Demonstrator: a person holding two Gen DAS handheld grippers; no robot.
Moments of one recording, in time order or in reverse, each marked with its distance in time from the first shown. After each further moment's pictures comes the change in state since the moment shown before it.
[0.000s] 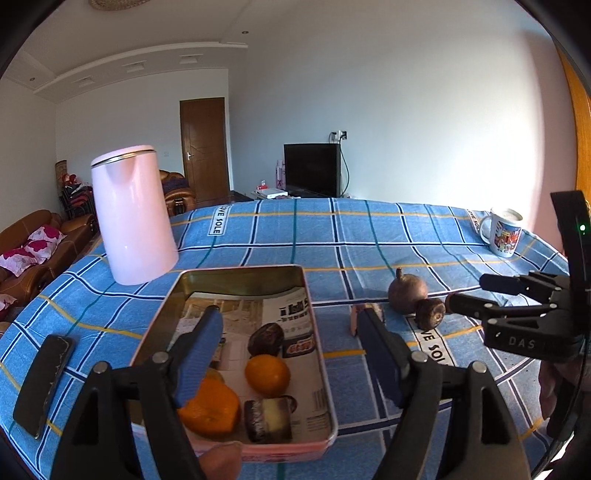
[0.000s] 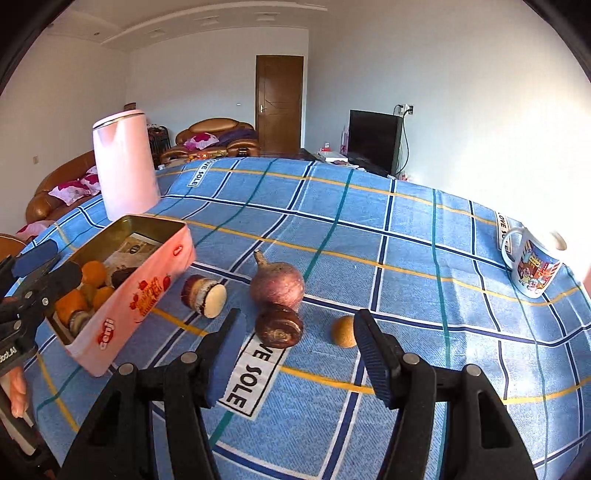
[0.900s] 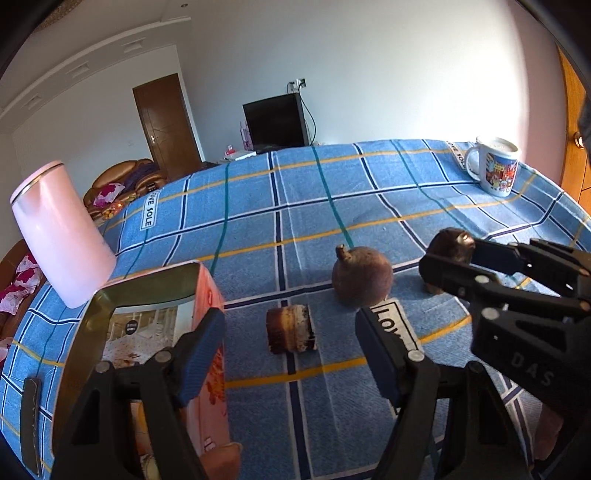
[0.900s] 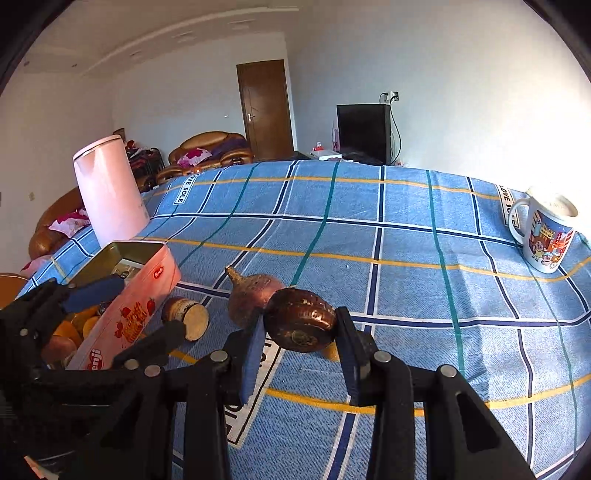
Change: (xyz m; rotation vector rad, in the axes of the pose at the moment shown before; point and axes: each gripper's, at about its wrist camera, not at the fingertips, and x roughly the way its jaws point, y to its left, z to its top) left arm 0.074 -0.087 0.016 0.181 0.204 -0.026; right arm 0.011 -0.028 0.000 0.133 -0.037 0.044
